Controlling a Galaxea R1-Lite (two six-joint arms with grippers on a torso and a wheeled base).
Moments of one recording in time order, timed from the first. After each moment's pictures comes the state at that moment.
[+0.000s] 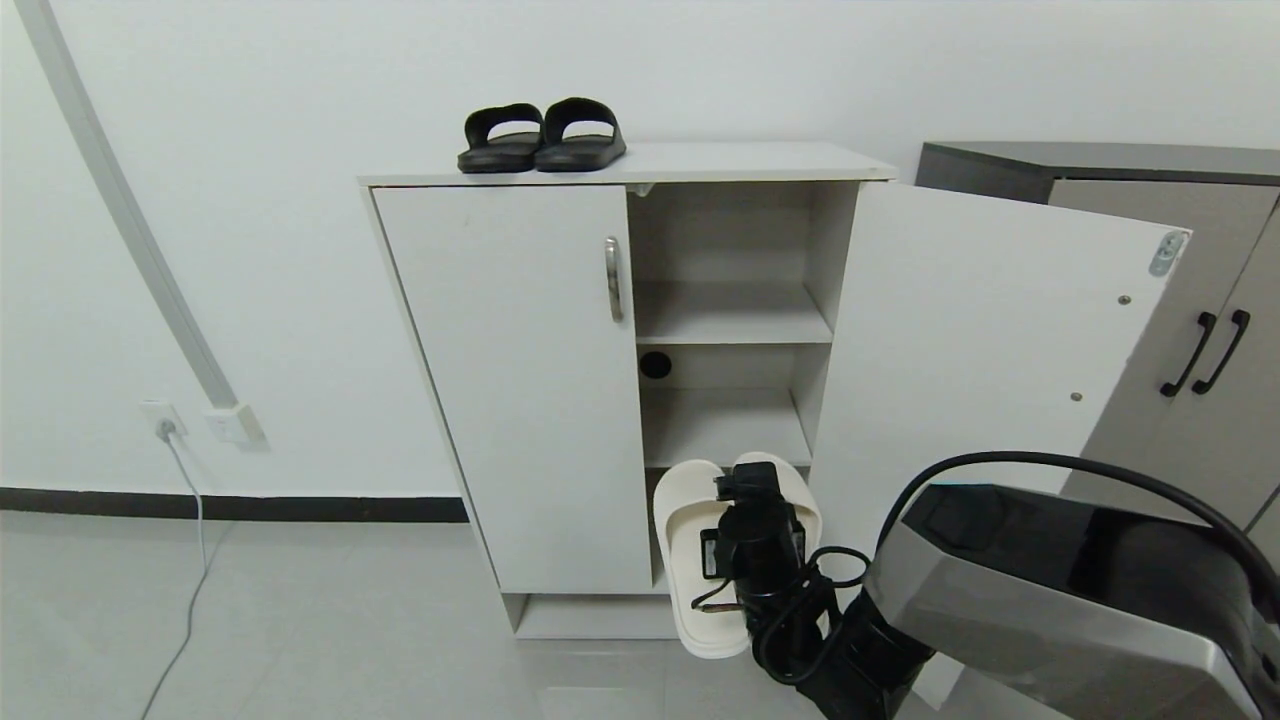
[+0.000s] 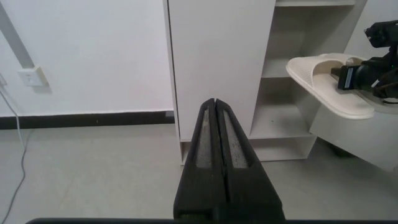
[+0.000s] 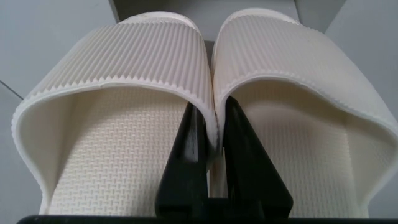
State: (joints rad) left arm 0.00 0.00 0.00 0.00 -0.01 0.01; right arm 0.80 2.45 -1.10 -1.07 -0.68 0.22
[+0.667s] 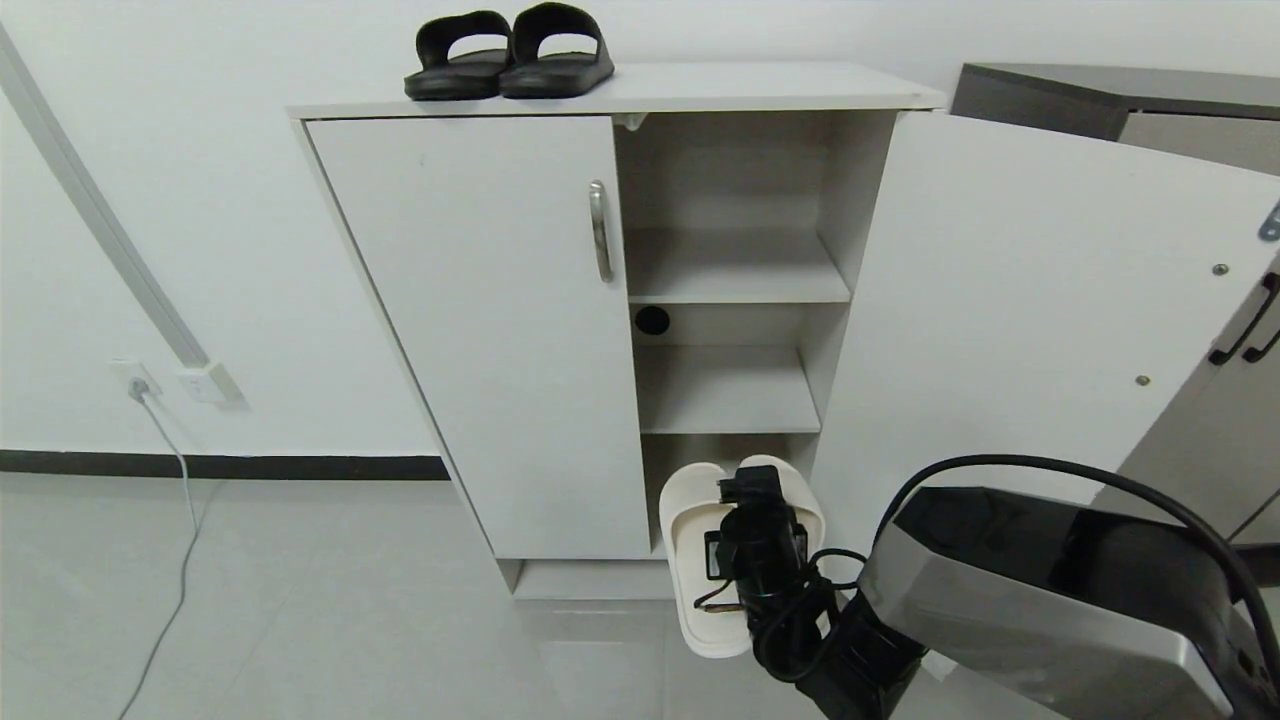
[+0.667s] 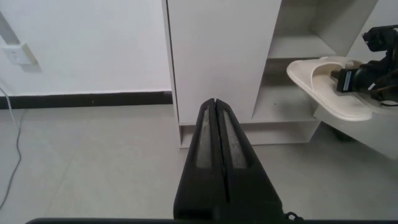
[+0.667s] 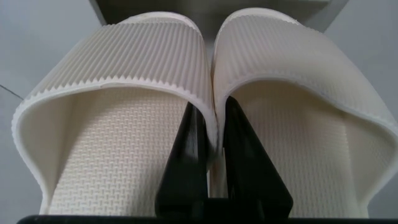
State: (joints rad) left arm 0.00 0.00 0.00 0.00 -0.01 0.01; right arm 0.79 2.48 -1.12 -1.08 -0.69 0.21
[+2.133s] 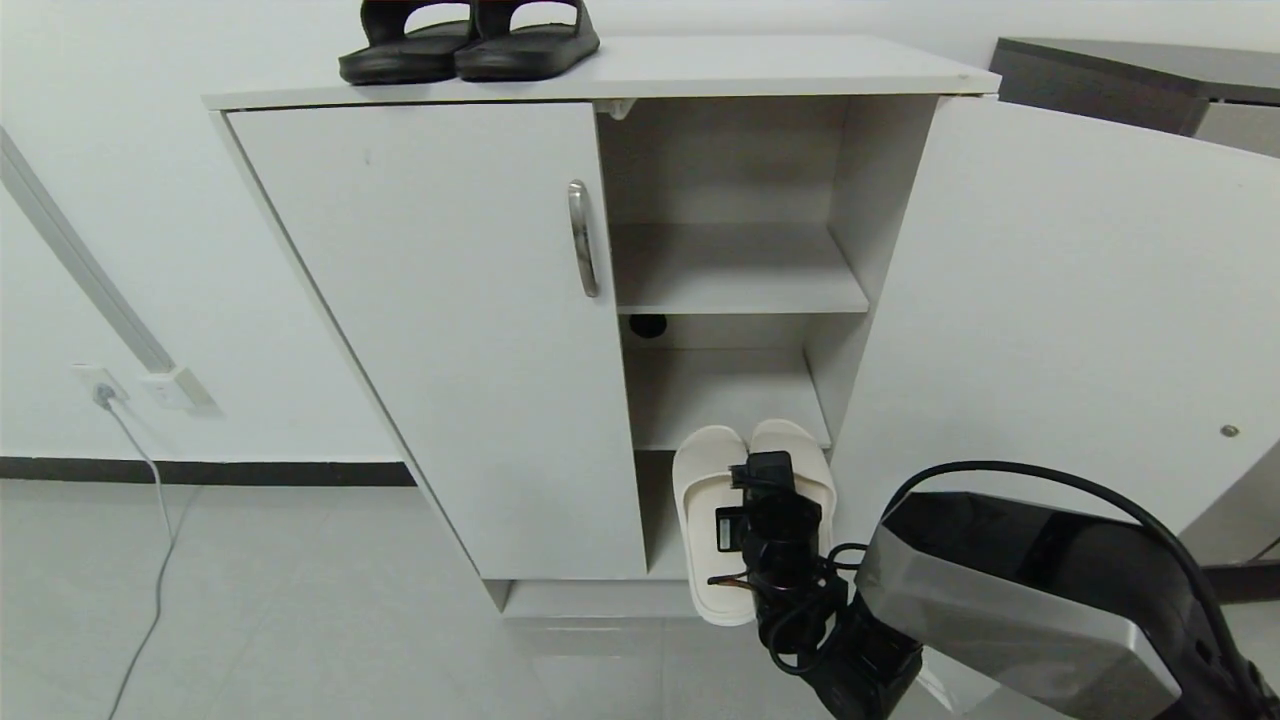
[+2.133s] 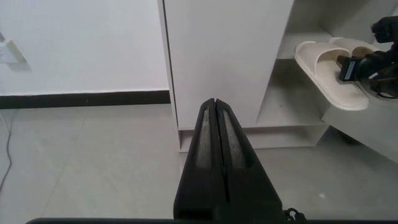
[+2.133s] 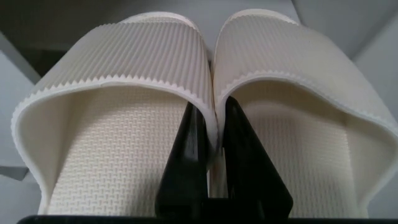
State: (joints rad) left arm 0.00 0.00 0.00 0.00 -0.01 0.01; right arm 0.75 2.54 -1.12 -1.35 -0.71 0.05
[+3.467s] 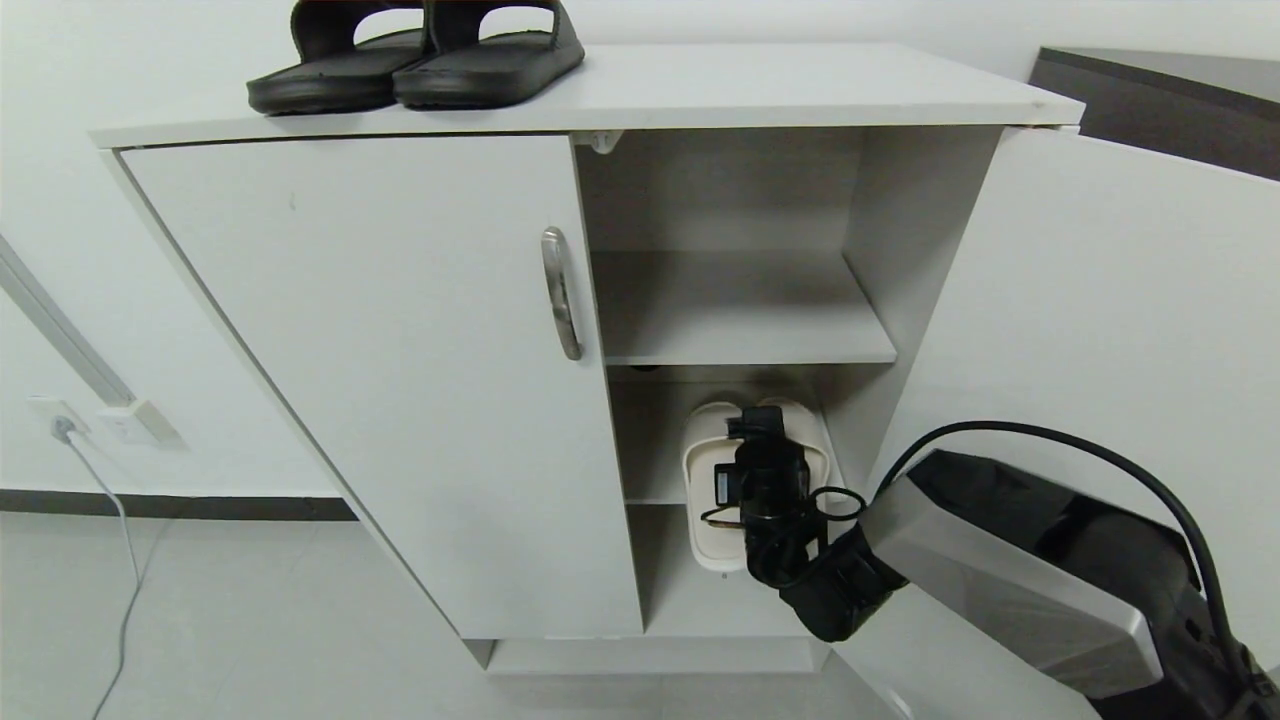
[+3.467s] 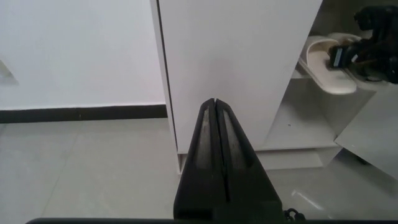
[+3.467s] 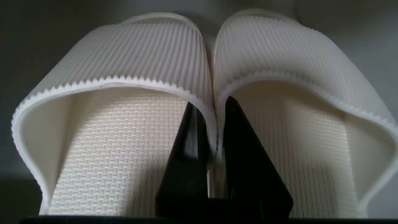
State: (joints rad) left arm 0.00 0.00 0.00 0.00 0.00 0.01; right arm 0.68 2.56 -1.44 -1.00 -0.69 0.08
